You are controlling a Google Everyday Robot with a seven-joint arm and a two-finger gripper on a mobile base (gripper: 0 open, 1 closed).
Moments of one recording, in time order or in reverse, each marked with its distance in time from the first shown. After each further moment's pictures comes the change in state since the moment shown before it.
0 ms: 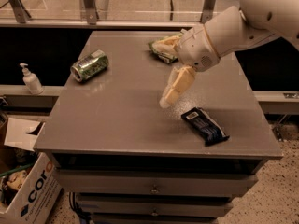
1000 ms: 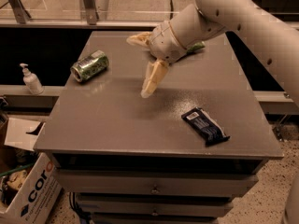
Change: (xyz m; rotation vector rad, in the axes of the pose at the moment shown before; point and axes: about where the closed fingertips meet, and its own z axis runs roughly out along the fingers) arm -0.006 -0.058 0.065 -0.057 0.008 -0.202
